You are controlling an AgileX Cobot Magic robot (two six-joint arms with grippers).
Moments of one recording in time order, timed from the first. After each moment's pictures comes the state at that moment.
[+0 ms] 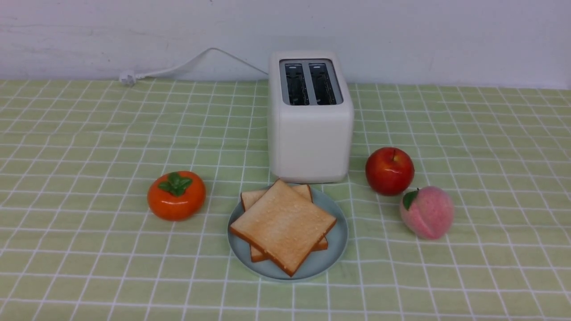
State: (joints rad) right arm -0.02 -0.01 0.02 0.21 0.41 -0.02; left arm 0.00 -0.01 0.03 -0.10 0.38 -0.21
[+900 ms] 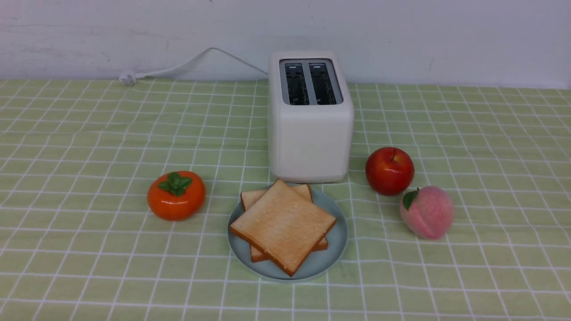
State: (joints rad) right arm -0.02 -0.01 0.02 0.21 0.41 -0.02; left arm 0.00 -0.01 0.03 -0.10 0.38 -0.21
